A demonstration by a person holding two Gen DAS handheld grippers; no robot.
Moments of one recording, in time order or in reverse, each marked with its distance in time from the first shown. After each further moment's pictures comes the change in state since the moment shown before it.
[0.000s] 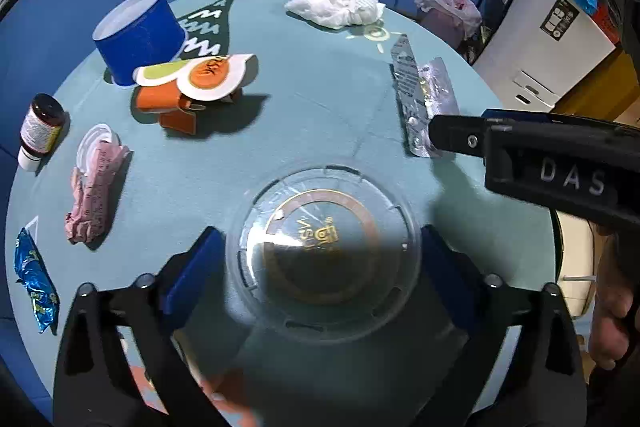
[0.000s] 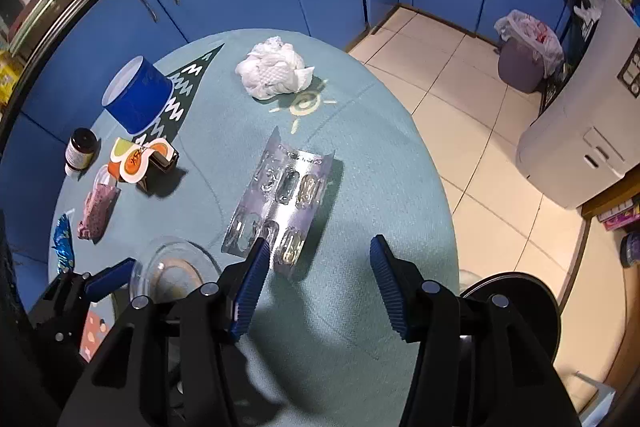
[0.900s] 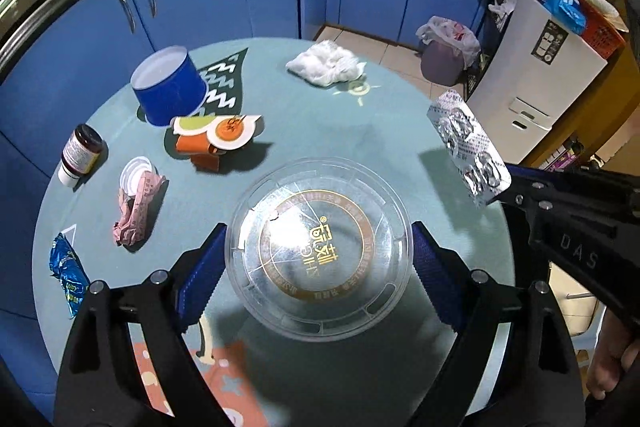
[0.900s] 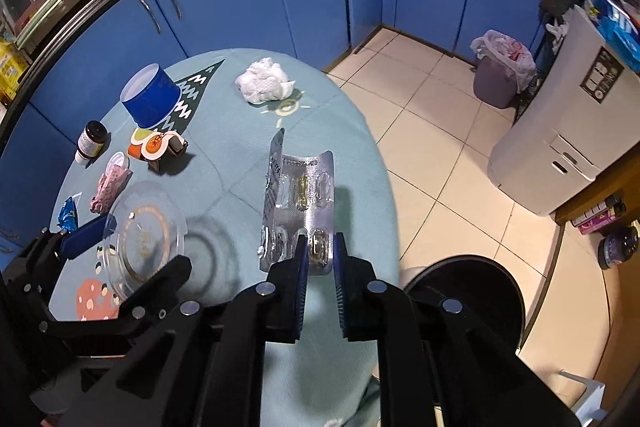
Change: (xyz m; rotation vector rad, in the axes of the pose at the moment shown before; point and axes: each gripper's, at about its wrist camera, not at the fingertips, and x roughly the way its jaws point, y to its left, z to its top) left arm -0.058 -0.024 -0.002 -0.001 -0.124 0.033; right arm -0.064 -0.012 -0.034 -0.003 -0.074 -0.059
